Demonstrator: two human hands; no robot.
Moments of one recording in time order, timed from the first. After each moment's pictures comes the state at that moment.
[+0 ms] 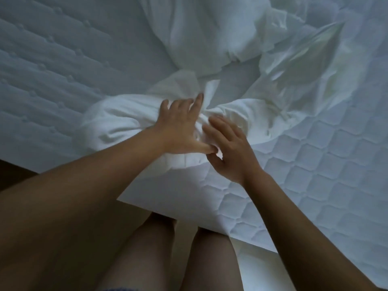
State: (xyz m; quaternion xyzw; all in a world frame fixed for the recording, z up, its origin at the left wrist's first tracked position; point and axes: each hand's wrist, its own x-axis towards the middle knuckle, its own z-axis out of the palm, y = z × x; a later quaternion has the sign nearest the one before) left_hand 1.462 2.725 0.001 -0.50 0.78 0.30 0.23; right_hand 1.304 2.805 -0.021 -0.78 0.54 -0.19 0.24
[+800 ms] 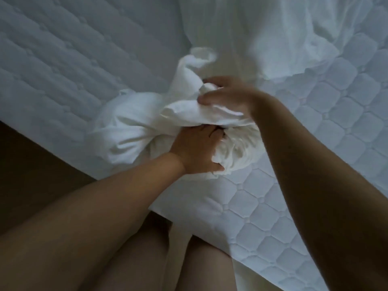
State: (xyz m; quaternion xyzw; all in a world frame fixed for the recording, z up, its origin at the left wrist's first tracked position) left_hand 1.445 2.754 -0.021 -0.50 0.83 0.25 0.01; right_hand 1.329 2.639 0.011 -0.56 0.58 0.03 0.59
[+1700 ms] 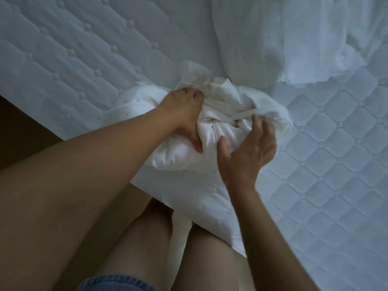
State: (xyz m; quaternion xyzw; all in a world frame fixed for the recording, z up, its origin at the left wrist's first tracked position) left_hand 1.519 2.691 -0.016 -0.56 0.72 0.33 0.25; right_hand 1.375 2.777 0.005 -0.56 0.78 -0.16 0.22
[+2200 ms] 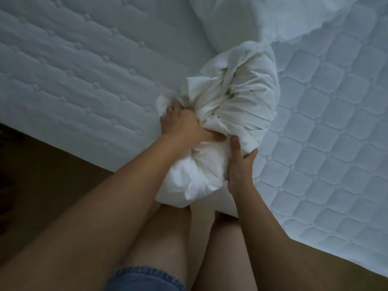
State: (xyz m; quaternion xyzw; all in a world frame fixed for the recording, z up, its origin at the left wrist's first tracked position) left_hand 1.513 2.757 -0.017 -0.69 0.58 0.39 0.18; right_hand 1.390 2.856 -0.030 -0.01 0.74 -0.39 0.54
